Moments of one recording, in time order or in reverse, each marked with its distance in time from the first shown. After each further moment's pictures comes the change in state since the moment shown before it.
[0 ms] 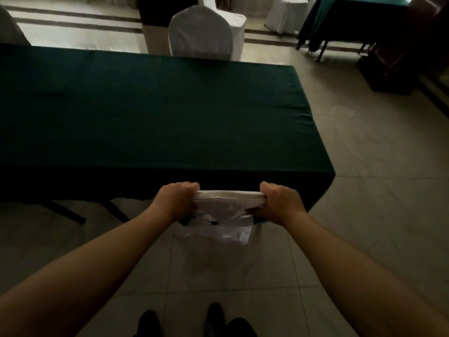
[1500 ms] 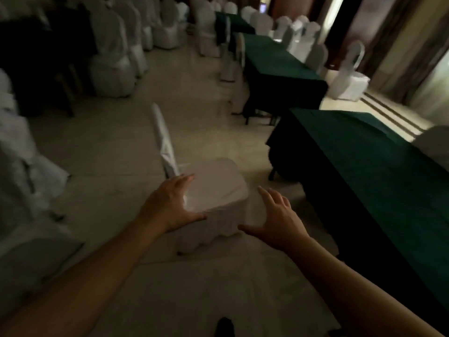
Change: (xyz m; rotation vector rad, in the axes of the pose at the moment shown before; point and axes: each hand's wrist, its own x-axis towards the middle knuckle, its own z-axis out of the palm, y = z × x) left_hand -0.864 -0.345 -0.077 -0.105 0.684 -1.499; right_hand -0.134 -0.957 0.039 0.123 -0.208 -1.278
